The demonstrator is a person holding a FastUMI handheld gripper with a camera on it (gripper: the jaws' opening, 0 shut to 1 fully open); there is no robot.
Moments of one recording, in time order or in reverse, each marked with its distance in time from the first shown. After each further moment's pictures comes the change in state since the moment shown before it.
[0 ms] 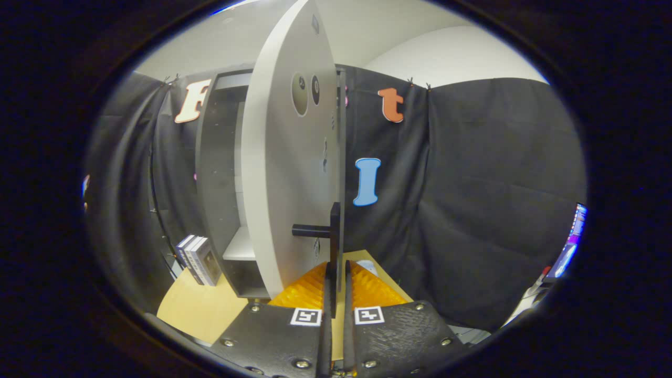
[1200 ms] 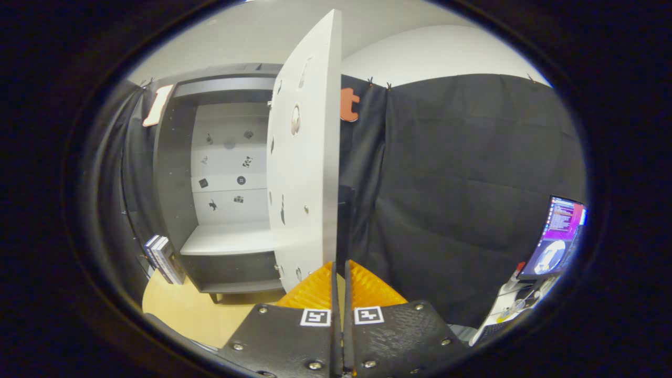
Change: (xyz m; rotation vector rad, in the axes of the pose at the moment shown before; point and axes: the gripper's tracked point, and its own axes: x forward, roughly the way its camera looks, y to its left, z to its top) arm -0.025 -0.112 -0.011 0.028 -0.007 -0.161
